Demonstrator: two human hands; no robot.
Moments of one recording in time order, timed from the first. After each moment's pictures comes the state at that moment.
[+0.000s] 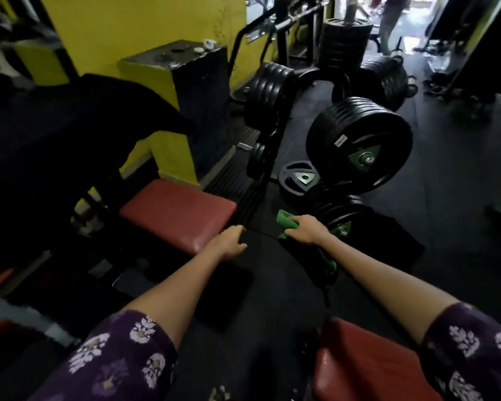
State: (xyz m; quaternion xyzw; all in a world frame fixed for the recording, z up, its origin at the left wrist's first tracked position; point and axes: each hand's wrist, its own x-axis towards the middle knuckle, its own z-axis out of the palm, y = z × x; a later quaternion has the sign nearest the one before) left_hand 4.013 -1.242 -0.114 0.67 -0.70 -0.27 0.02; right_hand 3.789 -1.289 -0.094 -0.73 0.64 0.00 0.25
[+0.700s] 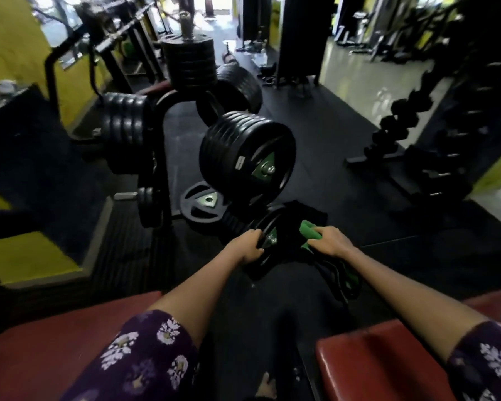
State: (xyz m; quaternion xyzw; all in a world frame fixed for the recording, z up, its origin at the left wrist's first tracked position) left_hand 3.880 -1.453 -0.104 0.38 -0.88 -0.27 -0.08; right_hand 3.673 -1.340 -0.101 -0.44 0.86 -0.07 0.25
